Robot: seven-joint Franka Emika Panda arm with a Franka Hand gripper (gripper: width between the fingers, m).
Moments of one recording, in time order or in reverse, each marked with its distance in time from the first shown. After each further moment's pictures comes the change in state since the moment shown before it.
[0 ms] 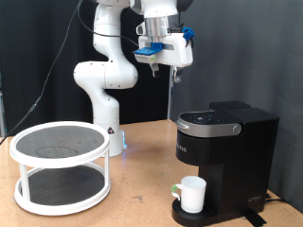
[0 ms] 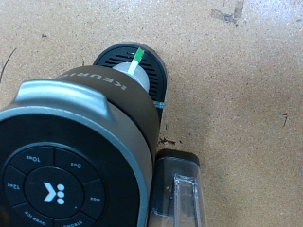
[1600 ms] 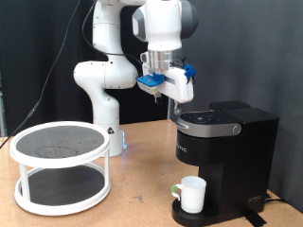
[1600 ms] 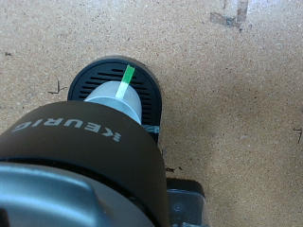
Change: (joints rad) arm 0.002 0.156 0.037 -0.057 -0.048 0.144 0.065
